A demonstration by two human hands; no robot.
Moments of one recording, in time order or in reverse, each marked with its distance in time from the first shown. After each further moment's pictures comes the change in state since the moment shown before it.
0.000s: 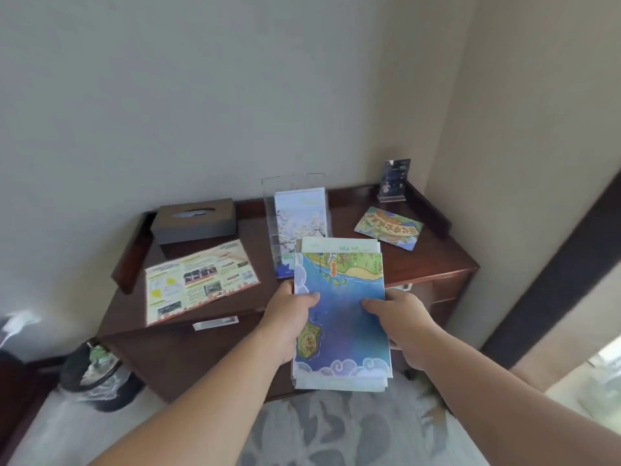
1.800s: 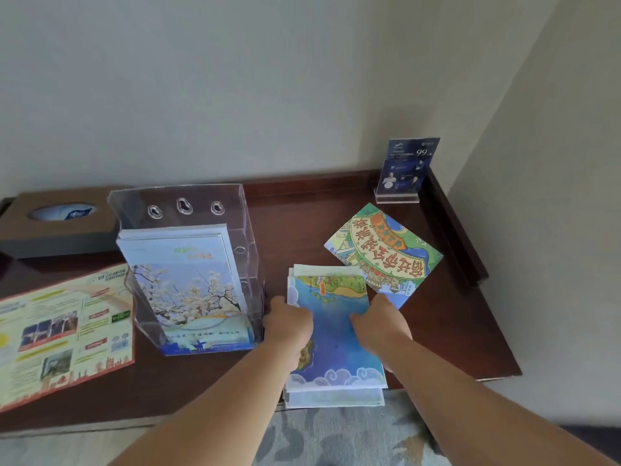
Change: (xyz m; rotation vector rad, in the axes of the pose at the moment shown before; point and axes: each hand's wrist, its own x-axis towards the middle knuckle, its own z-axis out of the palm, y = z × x) left_hand 0.314 -0.019 0.191 0.383 0.354 -0.438; right_hand 0.375 -0.011 -0.055 -0.721 -0.068 0.120
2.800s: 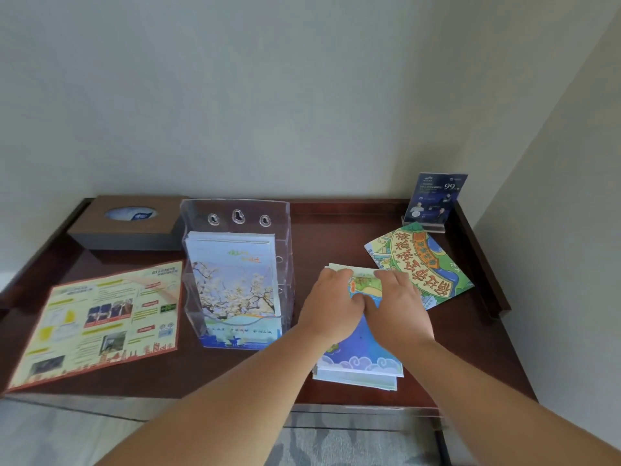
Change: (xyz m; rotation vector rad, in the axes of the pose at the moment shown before) left_hand -0.044 0.048 -0.027 0.430 -0.002 0.731; right_hand -0.032 -0.033 -0.032 -0.093 0.235 -0.544
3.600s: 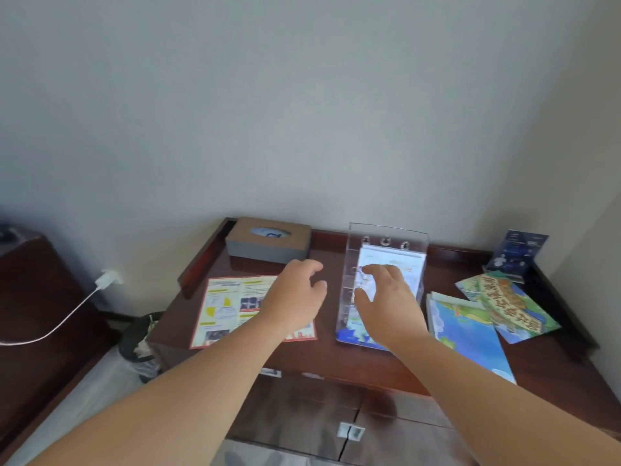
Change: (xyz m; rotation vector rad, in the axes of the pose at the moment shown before) left_hand -0.161 -0.181 -0.248 -0.040 0.292 0.054; right_hand -0.127 -0.266 0.061 0.058 0.111 -0.284
